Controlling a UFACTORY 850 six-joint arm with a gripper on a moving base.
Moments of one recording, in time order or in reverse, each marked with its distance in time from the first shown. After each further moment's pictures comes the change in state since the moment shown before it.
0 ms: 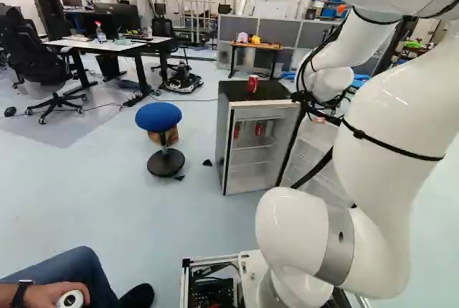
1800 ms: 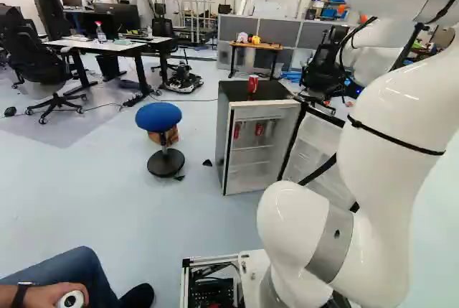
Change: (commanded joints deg) arm -13.1 -5.1 -16.0 10.5 -26.8 0.0
